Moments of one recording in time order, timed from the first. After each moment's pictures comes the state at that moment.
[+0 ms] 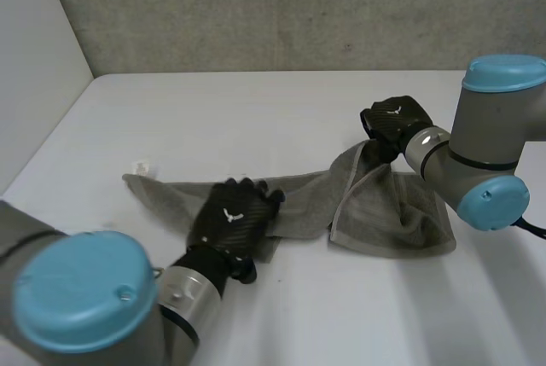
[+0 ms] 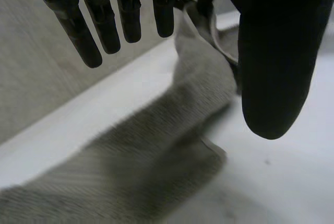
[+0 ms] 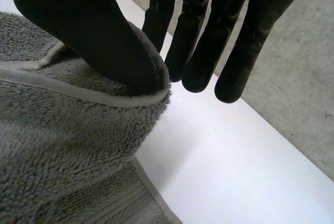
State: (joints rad) left arm 3.91 -1.87 -1.80 3.42 -1.71 3.32; right arm 1.93 -0.87 1.07 0.08 1.42 2.72; left_hand 0.34 0.34 0.34 0.34 0.16; right_hand 0.97 1.17 1.19 1.19 0.99
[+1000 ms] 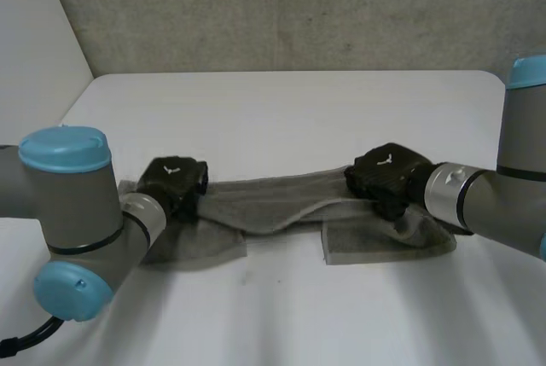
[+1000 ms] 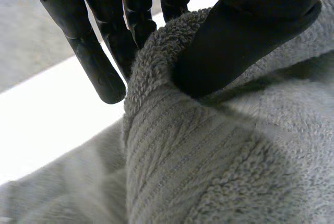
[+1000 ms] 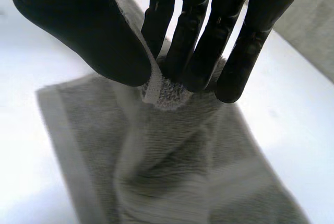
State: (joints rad) left arm 4.28 -2.05 -1.57 3.23 -1.54 3.34; right arm 1.89 -1.10 1.34 0.37 1.15 2.52; left_hand 1.18 1.22 1.22 1.22 1.03; right_hand 0.97 1.17 1.19 1.19 0.99
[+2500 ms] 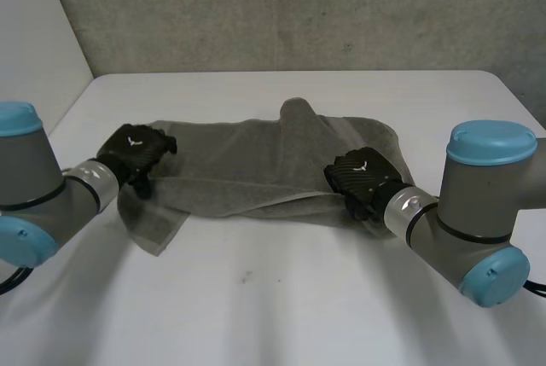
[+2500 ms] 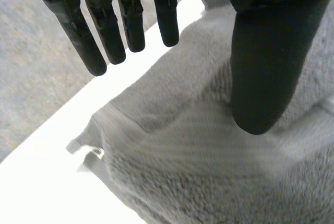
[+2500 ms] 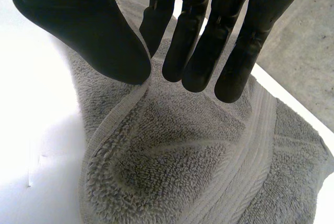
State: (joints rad) left arm 4.55 -2.12 -1.47 3.27 -1.25 3.66; right arm 2.00 -1.01 1.48 -0.11 1.29 2.67; left_hand 0.43 0.43 0.43 0.43 0.26; right_hand 0.97 1.18 1.19 1.19 1.00
